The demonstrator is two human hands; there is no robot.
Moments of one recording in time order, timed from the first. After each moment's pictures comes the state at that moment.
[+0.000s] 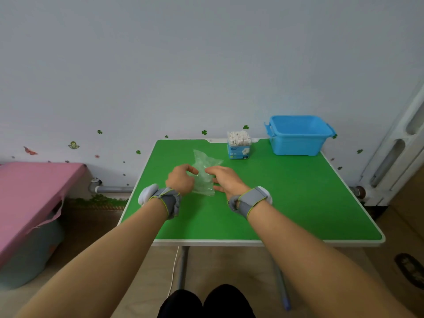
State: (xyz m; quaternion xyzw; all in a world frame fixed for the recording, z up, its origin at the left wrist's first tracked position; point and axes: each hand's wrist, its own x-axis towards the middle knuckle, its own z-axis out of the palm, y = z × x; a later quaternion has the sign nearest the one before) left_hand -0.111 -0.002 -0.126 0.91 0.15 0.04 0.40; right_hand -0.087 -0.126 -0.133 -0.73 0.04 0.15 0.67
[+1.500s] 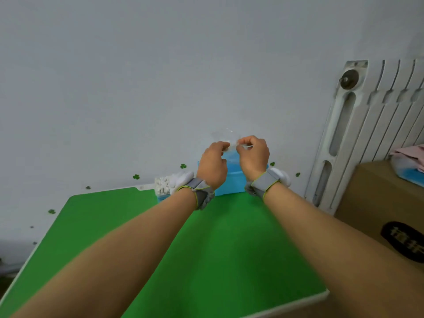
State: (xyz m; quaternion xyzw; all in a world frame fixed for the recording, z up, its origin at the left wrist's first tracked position) left_hand 0.017 -0.237 -0.047 0.87 -0.21 0.17 0.40; right_hand 0.030 -0.349 -0.045 -0.79 0.12 -0.33 0.50
